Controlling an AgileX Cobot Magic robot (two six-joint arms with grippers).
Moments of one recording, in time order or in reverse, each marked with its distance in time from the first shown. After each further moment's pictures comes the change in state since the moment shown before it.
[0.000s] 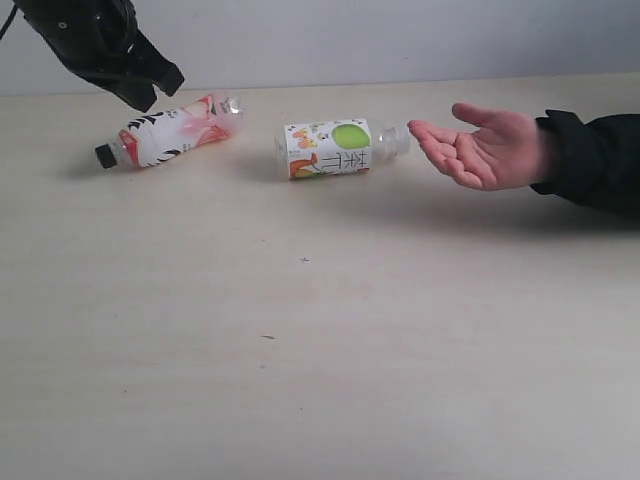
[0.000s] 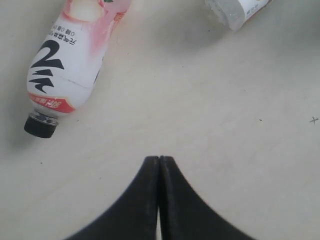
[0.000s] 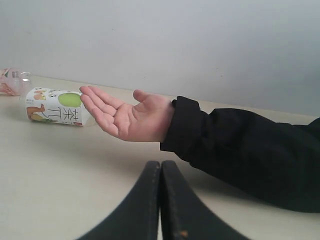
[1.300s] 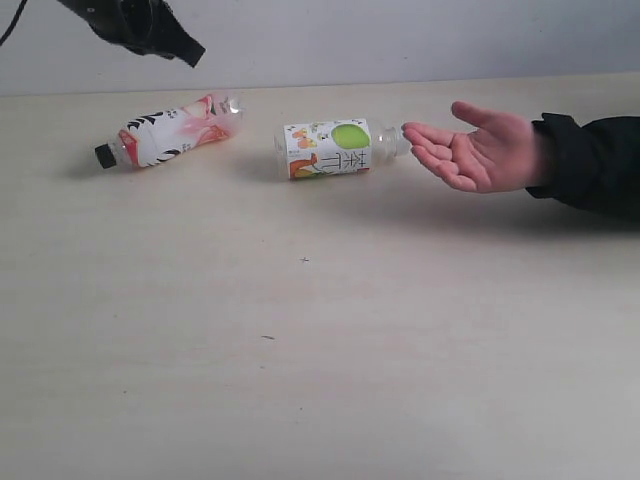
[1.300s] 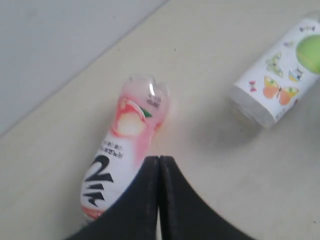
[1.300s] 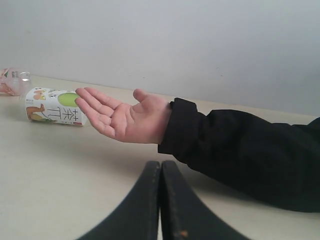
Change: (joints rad) left arm 0.000 0.038 -0.015 -0.007 -0.327 0.122; right arm 0.000 0.000 0.000 0.000 0.000 0.000
